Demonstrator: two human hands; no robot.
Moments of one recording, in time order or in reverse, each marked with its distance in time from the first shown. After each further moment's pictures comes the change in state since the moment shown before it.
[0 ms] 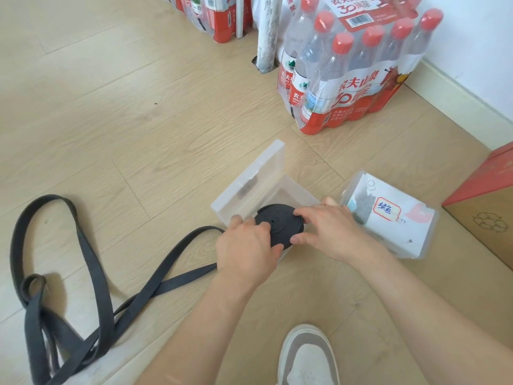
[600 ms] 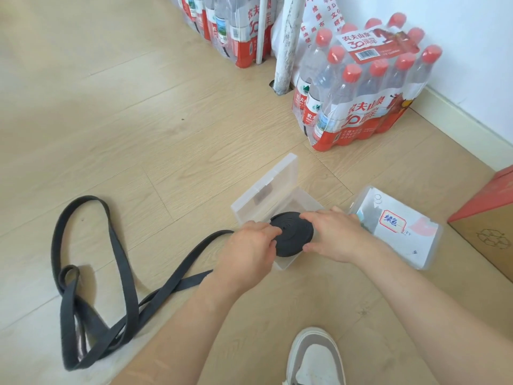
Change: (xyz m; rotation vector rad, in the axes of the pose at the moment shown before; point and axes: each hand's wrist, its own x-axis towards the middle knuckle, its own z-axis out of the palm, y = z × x) left_hand -0.018 -0.029 -0.021 -0.289 0.025 0.206; right_hand -0.013 -0.029 -0.029 -0.125 -0.132 0.001
